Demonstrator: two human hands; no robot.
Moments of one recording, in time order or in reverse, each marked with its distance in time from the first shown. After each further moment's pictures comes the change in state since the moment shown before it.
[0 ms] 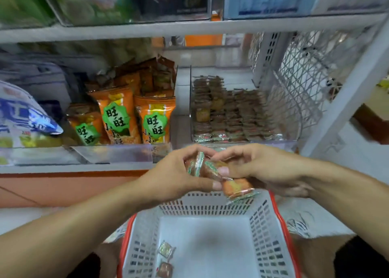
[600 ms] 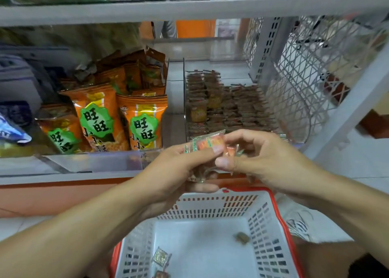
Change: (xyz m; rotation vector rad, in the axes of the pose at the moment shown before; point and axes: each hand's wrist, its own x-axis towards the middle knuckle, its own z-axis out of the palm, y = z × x) left_hand 0.027 0.015 0.003 -0.476 0.025 -0.140; right_hand 0.015 -0.003 -0.005 -0.235 0.305 -0.318
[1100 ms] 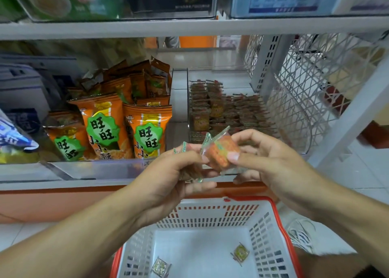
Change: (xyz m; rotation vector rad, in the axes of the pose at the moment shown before) left_hand -0.003 0.008 -0.006 -0.289 0.084 0.009; right_hand 0.000 -0.006 0.000 0.190 -0.027 -0.041
